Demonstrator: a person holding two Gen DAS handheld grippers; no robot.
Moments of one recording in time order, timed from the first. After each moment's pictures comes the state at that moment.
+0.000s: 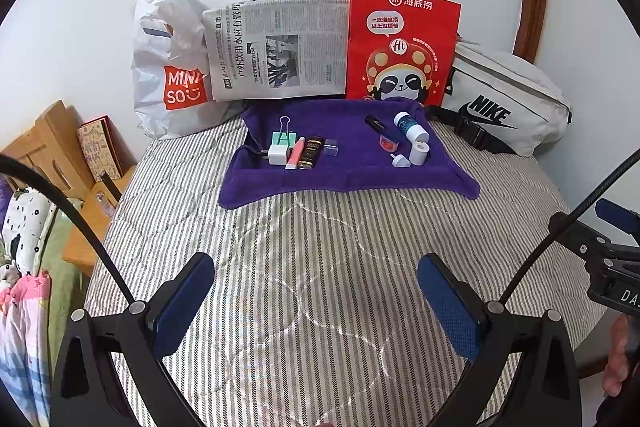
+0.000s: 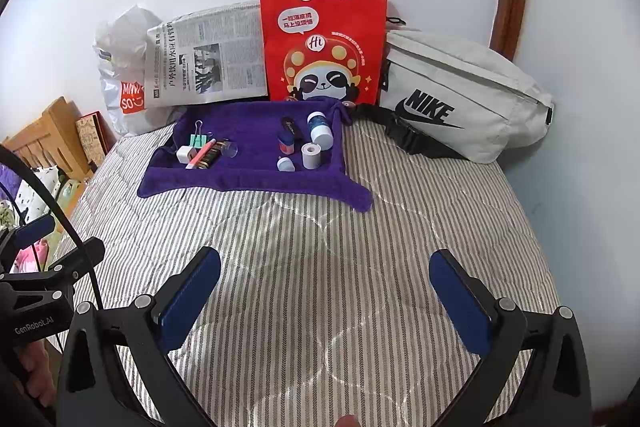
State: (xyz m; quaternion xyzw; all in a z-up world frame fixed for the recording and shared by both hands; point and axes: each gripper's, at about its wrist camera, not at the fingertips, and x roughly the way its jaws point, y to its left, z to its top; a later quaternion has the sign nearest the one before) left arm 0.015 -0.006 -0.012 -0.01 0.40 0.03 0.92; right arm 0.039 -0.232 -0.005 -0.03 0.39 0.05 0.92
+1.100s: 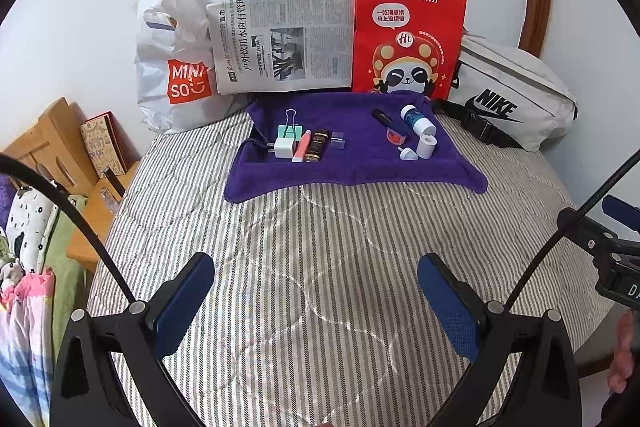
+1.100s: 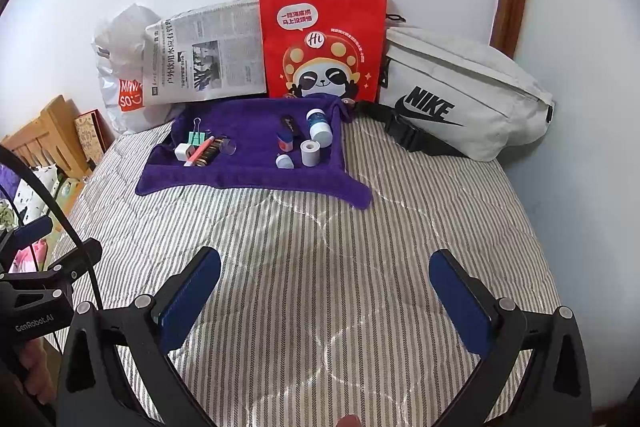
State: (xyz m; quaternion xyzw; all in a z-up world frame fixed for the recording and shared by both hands) left arm 0.015 0.000 -0.018 0.00 0.41 0.03 0.91; right arm 0.040 -0.230 -0.009 -0.04 0.39 0.05 0.92
